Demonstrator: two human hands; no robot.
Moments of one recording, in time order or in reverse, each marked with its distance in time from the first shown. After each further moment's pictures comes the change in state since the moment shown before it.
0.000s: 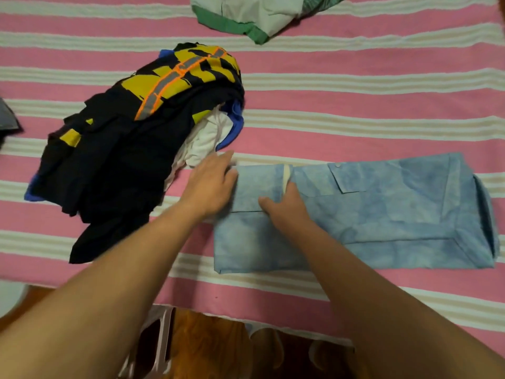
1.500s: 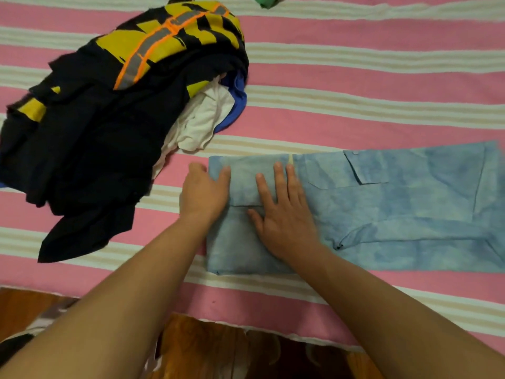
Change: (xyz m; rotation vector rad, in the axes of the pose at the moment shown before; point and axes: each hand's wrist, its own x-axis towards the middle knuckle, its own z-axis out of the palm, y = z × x) left_hand -0.015 -0.017 0.043 -0.334 0.118 -0.573; right_hand 0.030 0.077 0.039 -1.015 0.177 -0.696
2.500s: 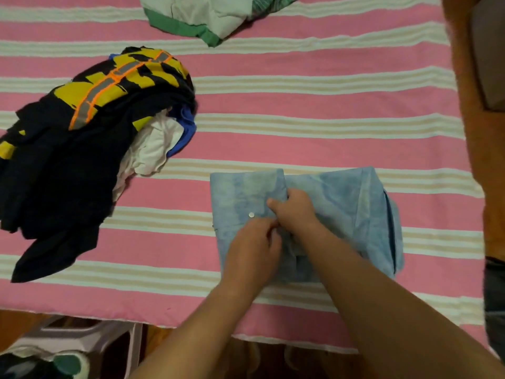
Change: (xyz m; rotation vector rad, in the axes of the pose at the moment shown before) left_hand -0.160 0.096 0.097 0.006 -0.132 0.514; right_hand -0.003 0.107 -0.098 0.867 -0.174 0.722
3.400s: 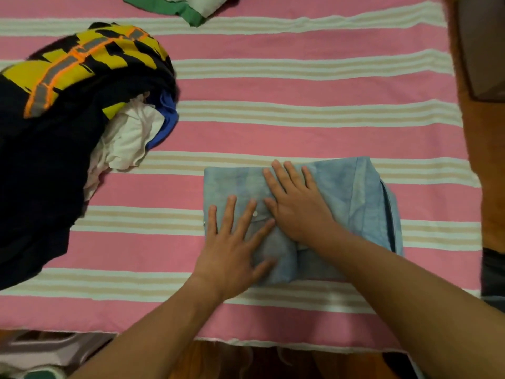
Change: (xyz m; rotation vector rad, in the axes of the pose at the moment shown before) left_hand 0.008 -0.084 0.016 0.784 -0.199 0.434; right_hand 0.032 0.054 -0.007 -1.109 0.086 -0.683
